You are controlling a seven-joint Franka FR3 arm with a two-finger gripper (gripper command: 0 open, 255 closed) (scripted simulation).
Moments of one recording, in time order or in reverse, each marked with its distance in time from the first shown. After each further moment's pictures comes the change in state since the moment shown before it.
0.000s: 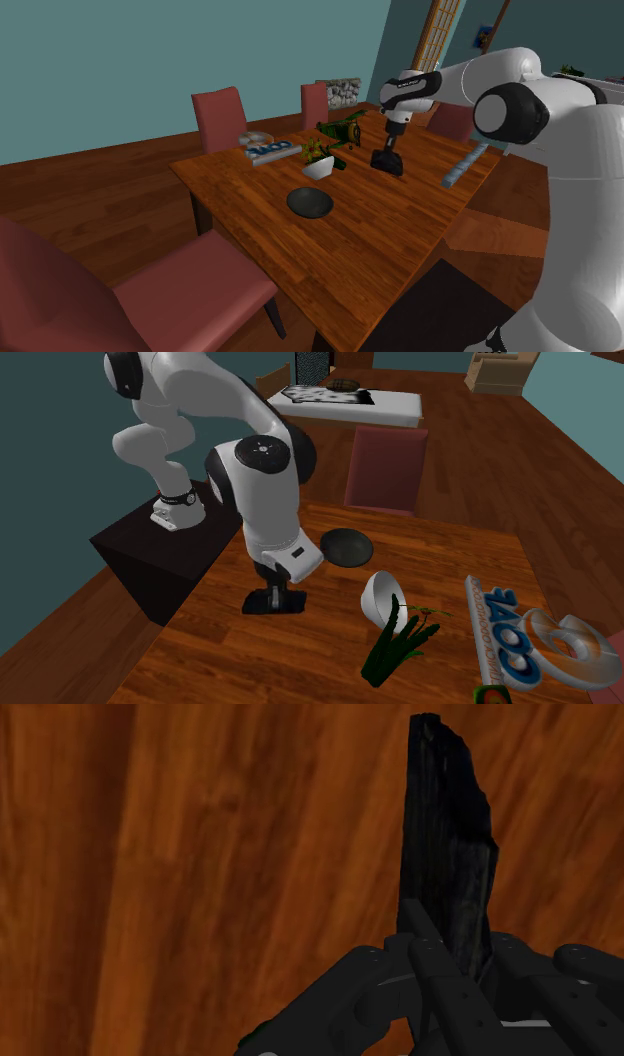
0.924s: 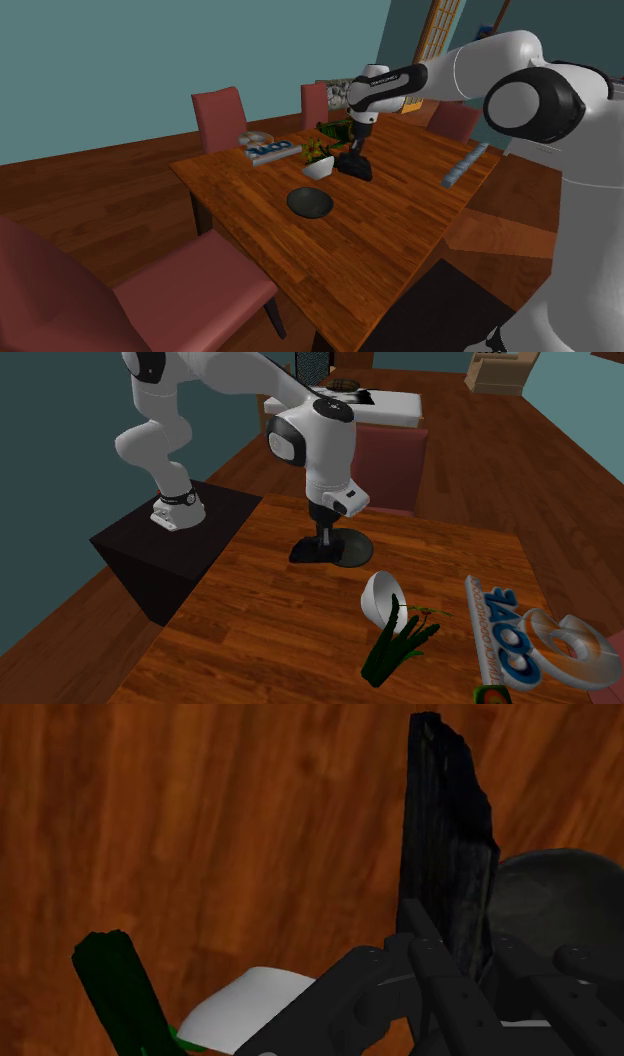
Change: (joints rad) arm 0.223 -0.120 0.057 -0.164 -0.038 0.057 0.267
